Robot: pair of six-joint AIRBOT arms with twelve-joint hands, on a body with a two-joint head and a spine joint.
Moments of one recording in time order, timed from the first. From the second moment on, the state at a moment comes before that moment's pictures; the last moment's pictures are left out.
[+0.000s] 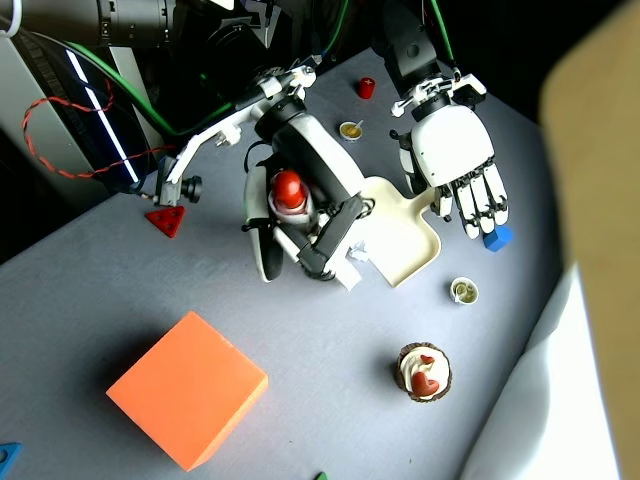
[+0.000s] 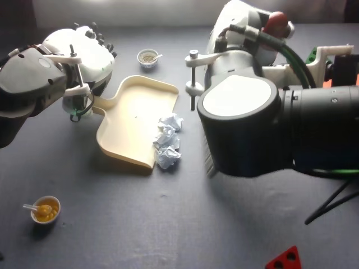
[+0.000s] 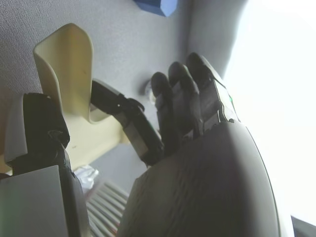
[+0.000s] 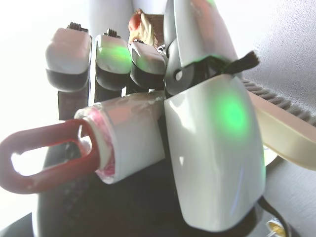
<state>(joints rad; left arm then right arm) 0.40 -1.22 1.36 -1.18 -0.41 2.46 0.02 -1.26 1.11 -1.48 -1.34 -0.52</state>
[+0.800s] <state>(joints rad) 0.40 -1.22 1.36 -1.18 -0.41 2.47 0.01 -1.49 1.32 -1.50 -1.38 -0.58</state>
